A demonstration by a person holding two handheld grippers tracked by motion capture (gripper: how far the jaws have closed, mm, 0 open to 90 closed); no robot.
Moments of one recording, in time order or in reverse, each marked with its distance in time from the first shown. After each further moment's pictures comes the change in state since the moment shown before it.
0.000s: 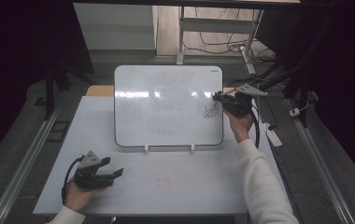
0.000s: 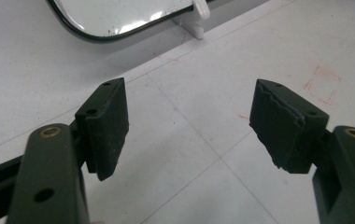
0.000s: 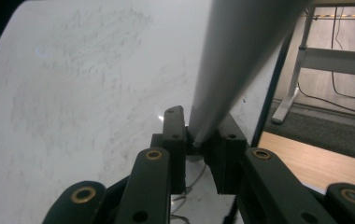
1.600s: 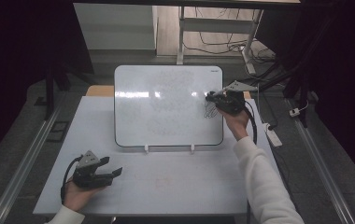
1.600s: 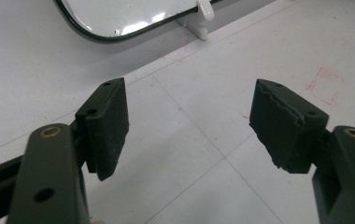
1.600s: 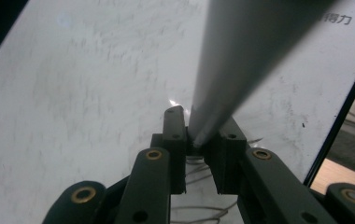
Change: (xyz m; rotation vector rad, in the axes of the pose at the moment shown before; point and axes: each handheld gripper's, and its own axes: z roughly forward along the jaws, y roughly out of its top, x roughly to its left) left arm 0.004 -0.001 -0.001 0.002 0.002 -0.005; right arm 0.008 0.013 0.012 0.073 0.071 -0.128
